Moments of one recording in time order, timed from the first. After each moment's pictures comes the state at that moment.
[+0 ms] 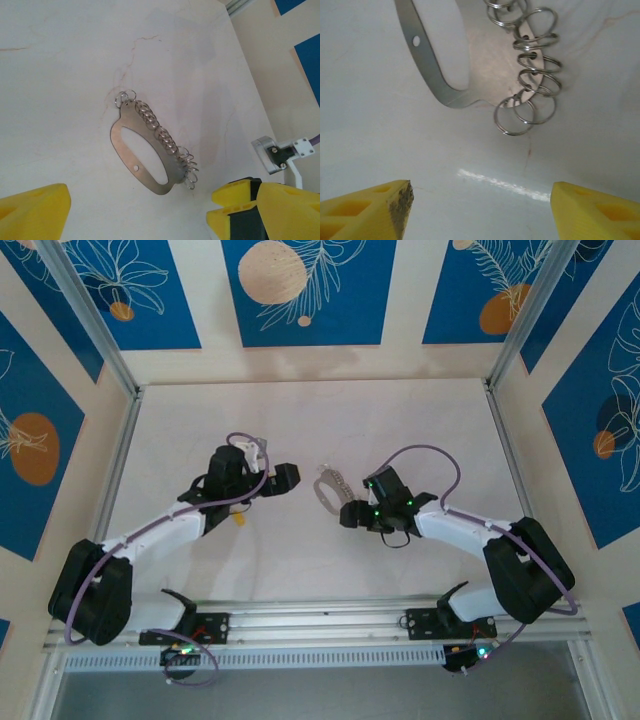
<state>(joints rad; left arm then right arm) -0.49 1.30 0.71 0.07 0.33 -0.65 0.57 1.38 0.66 -0.30 -0.20 0.65</state>
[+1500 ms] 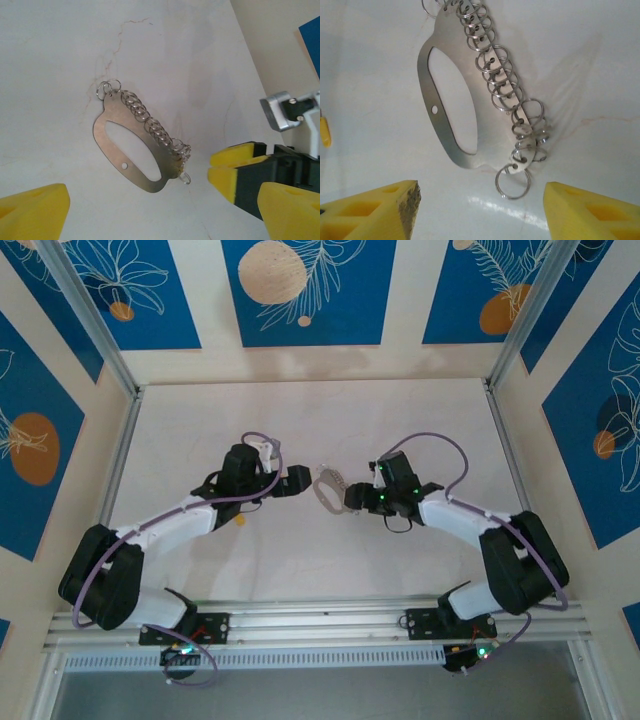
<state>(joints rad) -0.55 1.39 0.77 0.07 0.32 -0.65 0.46 1.41 0.70 -0.20 -0.26 0.58</state>
